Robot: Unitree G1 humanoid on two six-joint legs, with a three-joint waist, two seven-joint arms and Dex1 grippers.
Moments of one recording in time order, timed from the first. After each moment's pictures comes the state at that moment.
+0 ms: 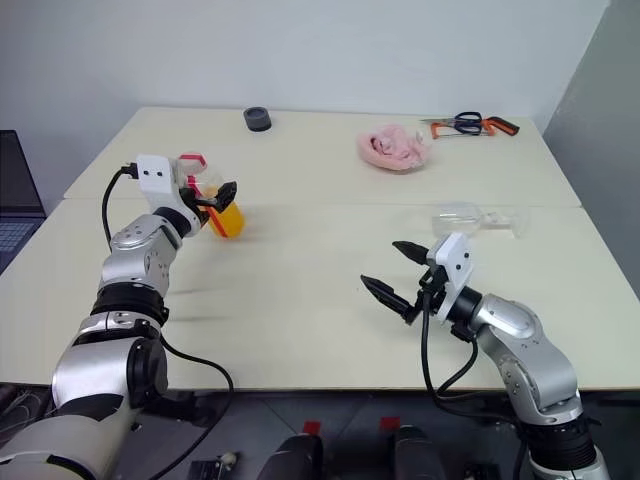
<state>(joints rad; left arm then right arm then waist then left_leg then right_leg) -0.95 0.51 0.24 0.99 -0.18 0.01 -0.45 -0.21 -0.45 0.03 -0.45 0.49 0.47 0.64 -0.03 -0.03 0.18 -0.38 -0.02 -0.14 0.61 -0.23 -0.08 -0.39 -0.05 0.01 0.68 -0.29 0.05</state>
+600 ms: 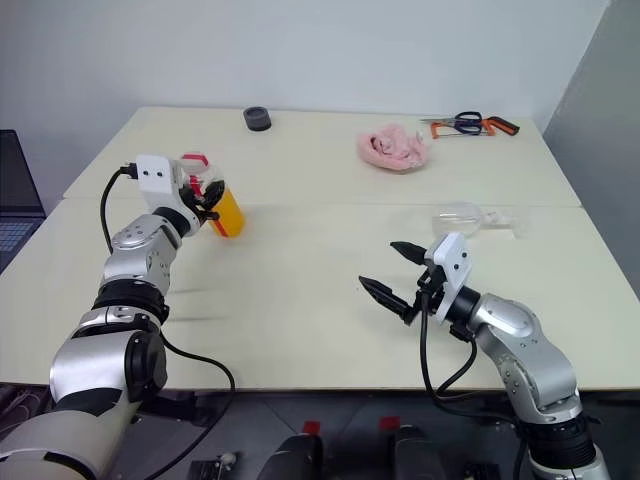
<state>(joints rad) -0.98 0.51 0.24 1.07 -0.16 -0.05 -0.43 -0.21 -0.45 0.04 -0.45 0.49 0.48 0.64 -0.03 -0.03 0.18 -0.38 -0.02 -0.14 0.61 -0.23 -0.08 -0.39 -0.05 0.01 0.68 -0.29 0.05</state>
